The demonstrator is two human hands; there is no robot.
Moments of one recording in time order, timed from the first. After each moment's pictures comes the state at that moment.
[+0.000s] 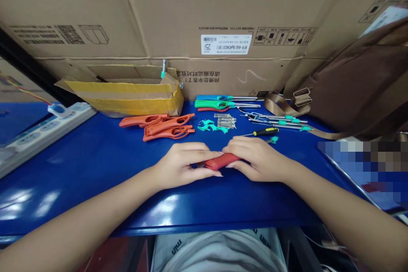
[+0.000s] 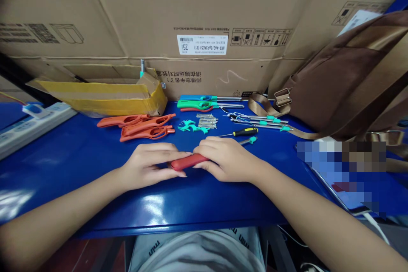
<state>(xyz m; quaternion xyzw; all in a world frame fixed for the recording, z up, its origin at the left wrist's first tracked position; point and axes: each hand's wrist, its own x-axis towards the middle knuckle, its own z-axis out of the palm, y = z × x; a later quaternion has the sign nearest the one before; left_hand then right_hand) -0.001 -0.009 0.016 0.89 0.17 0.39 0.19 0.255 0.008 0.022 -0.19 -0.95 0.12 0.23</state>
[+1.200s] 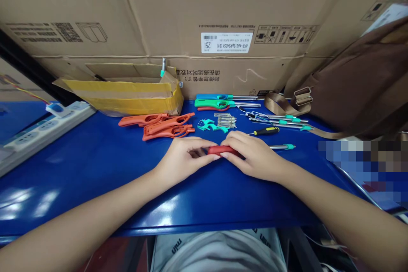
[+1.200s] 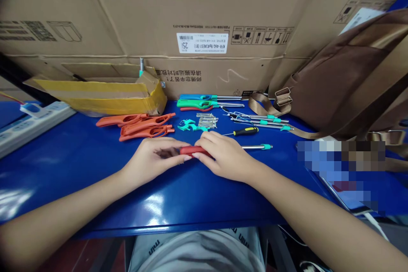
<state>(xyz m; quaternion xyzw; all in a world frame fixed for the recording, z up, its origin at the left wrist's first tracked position) 0.011 -0.010 0.006 0.76 0.40 0.38 0.35 0.248 0.009 0.012 -0.31 -0.92 0.11 0.20</state>
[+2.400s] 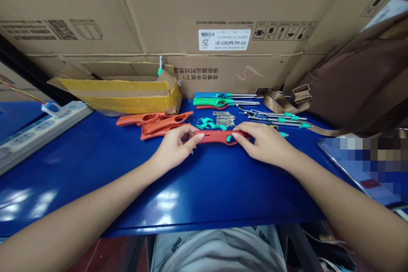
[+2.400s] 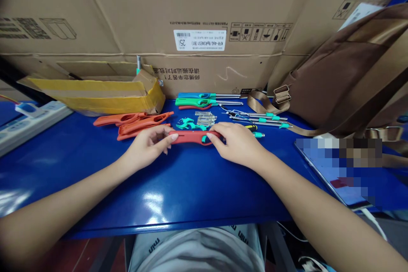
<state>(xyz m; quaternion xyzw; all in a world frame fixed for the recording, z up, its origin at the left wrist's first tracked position) 0.001 0.016 -0.003 0.68 0.47 0.40 0.40 0.267 0.025 0.023 -0.44 -0.87 0.11 0.20</state>
